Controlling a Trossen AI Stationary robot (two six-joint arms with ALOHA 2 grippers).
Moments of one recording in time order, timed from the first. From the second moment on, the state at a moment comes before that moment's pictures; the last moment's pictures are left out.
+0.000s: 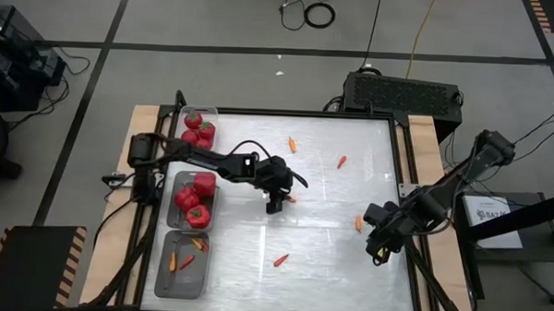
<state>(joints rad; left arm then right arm) 0.09 1.91 1.15 -0.05 0.14 -0.01 0.70 1.03 0.78 -0.90 0.08 1.27</state>
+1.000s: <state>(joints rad) 0.08 1.95 1.15 -0.19 0.17 0.05 0.70 0.99 0.77 -0.88 0.13 1.22</state>
